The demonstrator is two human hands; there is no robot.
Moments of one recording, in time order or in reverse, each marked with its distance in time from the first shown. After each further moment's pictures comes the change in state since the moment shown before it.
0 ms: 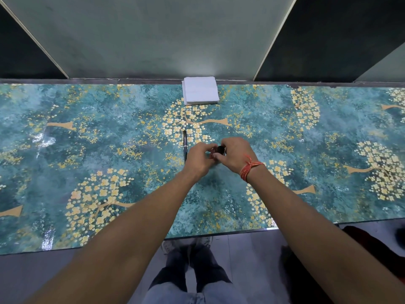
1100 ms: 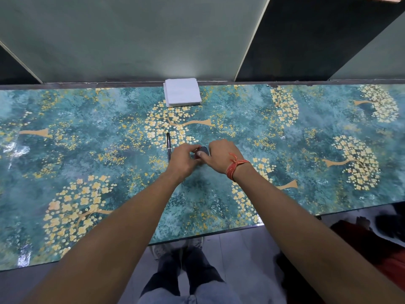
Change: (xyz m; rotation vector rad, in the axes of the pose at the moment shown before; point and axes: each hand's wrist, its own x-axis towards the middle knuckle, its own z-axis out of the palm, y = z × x) left_hand 0.009 -0.008 0.004 0.094 -0.018 0.019; right_hand -0.010 -0.002 -0.013 -0.048 -0.099 0.071
